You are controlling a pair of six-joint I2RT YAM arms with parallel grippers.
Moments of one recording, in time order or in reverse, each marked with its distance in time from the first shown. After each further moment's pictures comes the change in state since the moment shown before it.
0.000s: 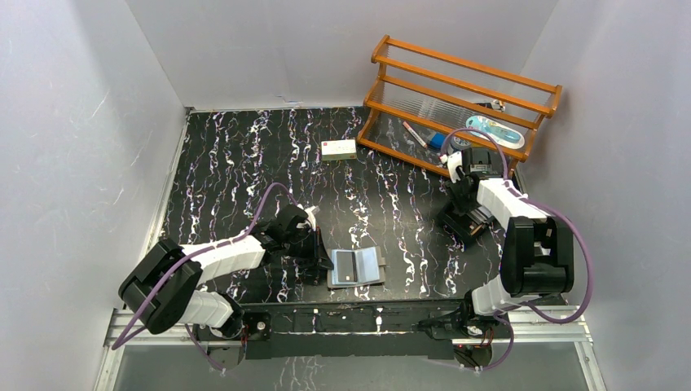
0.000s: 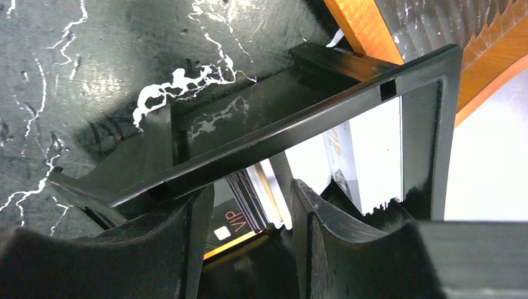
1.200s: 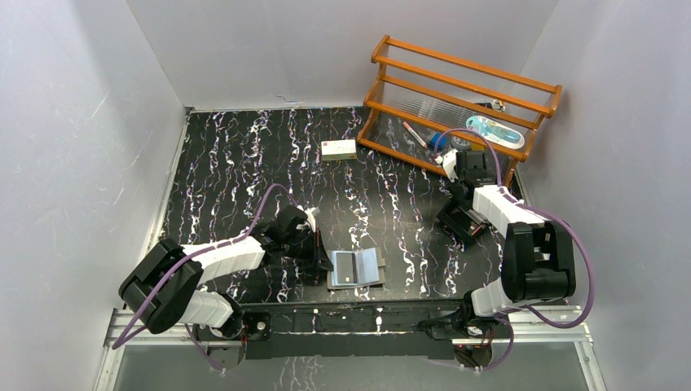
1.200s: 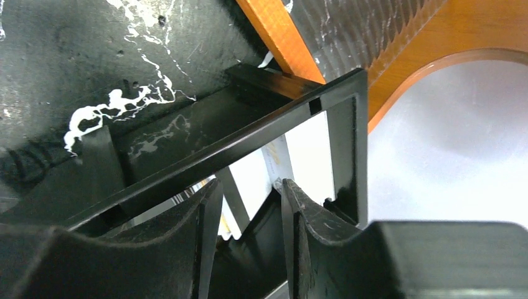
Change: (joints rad) left arm 0.000 0.005 -0.014 0.018 0.010 0.000; right arm 0.046 -0.039 -0.072 0.184 0.188 -0.141
